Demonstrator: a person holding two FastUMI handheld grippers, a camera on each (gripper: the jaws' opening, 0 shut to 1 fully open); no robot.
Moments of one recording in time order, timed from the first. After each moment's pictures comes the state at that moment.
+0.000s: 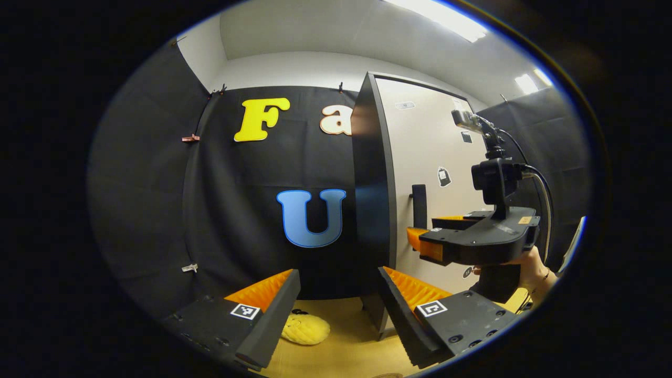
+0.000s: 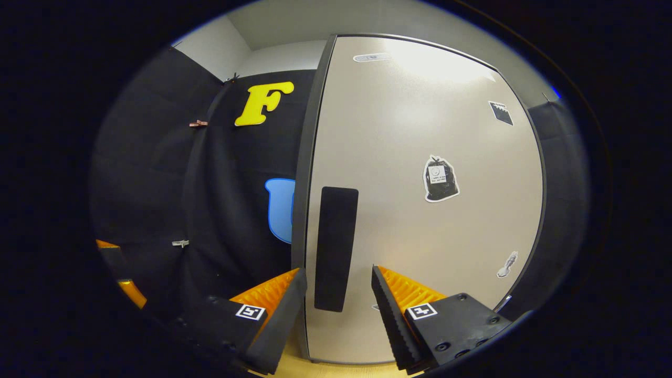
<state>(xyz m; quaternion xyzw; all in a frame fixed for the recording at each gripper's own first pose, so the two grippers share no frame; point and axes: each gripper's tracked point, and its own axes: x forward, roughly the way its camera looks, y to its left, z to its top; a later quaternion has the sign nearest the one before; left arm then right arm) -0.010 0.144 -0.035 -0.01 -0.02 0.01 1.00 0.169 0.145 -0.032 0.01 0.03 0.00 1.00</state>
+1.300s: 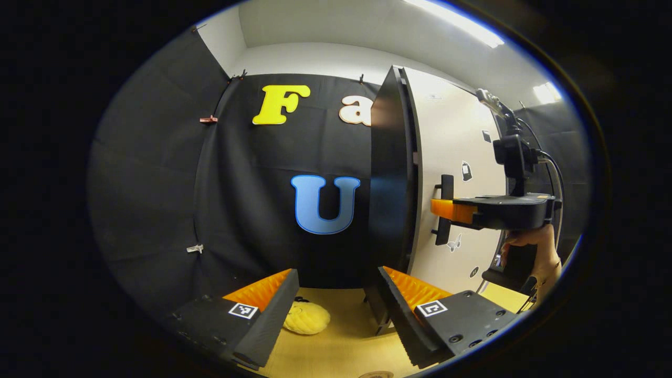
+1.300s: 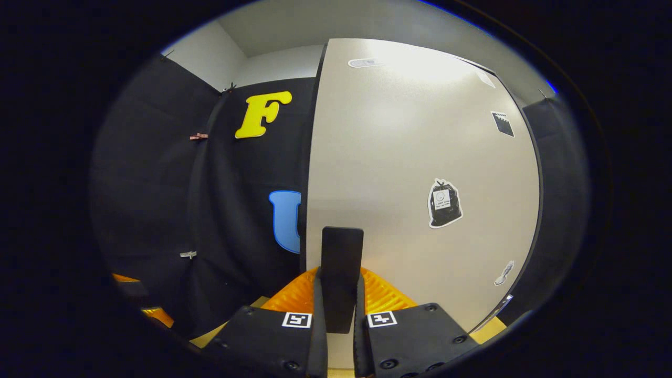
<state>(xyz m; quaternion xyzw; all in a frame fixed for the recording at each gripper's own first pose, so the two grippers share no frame) -0.009 0.163 -0.052 -0.05 0.01 0.03 1.00 0.159 0.155 0.005 0.03 0.02 0.02 1.00</state>
